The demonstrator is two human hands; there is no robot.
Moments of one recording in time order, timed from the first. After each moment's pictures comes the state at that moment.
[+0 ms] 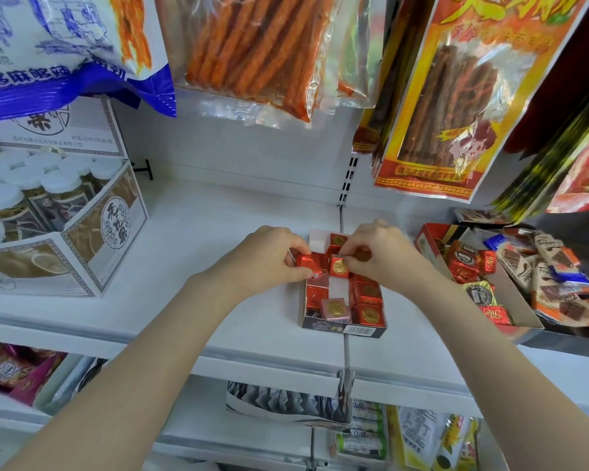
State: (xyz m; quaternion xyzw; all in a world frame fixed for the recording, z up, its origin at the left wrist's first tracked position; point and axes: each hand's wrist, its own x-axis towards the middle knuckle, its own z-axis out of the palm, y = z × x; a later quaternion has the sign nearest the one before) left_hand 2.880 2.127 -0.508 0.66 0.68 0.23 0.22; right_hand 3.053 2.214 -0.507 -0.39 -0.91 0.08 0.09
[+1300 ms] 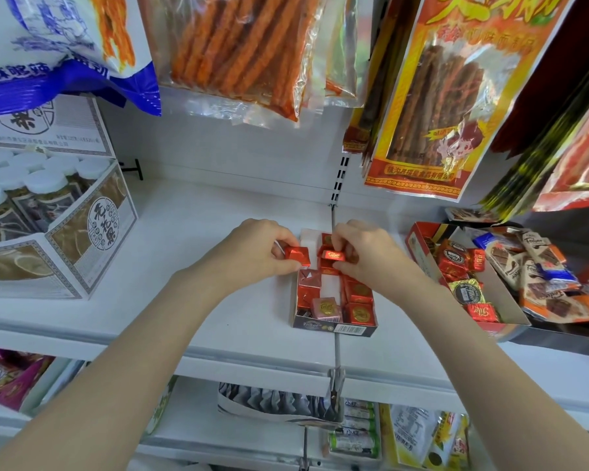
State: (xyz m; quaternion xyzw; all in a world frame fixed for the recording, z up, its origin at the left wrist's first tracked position) left_hand 2.876 2.130 -0.505 0.64 0.69 0.26 0.22; right_hand 3.051 2.209 -0.507 -0.38 -0.92 0.08 0.09
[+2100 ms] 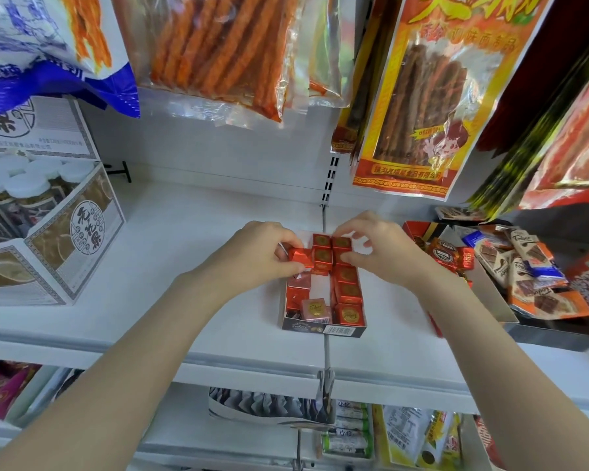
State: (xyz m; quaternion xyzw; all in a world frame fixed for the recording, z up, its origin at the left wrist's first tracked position) left_hand 2.893 2.137 -0.503 0.66 0.67 0.26 0.21; right_hand 3.072 2.226 -0.498 -0.42 -0.89 0.16 0.09
